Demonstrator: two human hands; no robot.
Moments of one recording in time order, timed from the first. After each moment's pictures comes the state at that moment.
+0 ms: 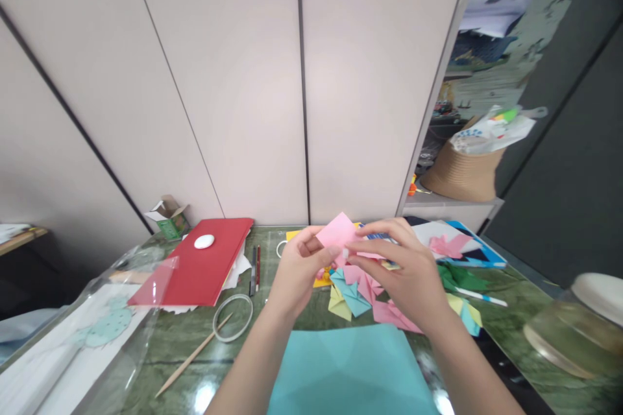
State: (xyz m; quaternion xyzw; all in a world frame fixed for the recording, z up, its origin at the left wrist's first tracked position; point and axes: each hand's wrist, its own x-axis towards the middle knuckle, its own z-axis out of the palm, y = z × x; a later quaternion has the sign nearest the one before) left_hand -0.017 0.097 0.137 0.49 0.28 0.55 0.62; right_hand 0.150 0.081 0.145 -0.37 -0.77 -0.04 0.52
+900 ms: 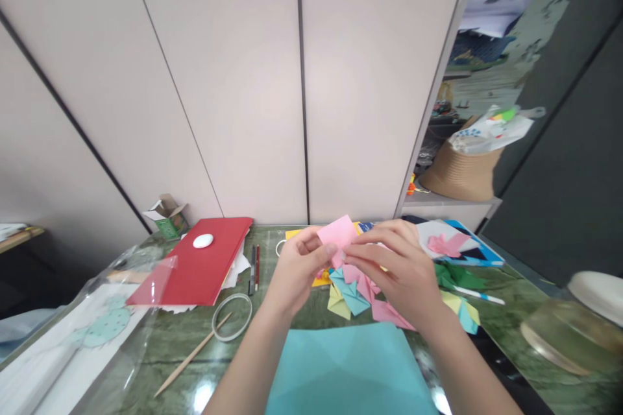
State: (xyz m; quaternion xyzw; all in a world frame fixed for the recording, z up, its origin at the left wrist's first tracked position) left_hand -0.019 0.095 0.143 0.48 0.28 0.54 0.64; right_hand 0.148 0.081 0.145 -0.35 -0.78 -0.13 0.50
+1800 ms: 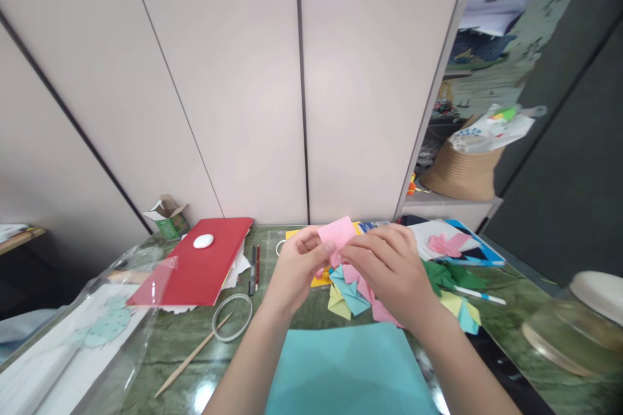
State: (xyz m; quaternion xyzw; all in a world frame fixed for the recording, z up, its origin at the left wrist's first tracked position) left_hand -0.019 0.098 0.140 0.48 0.28 0.53 0.63; right_hand 0.146 0.082 0.140 -0.32 -0.81 -0.25 0.42
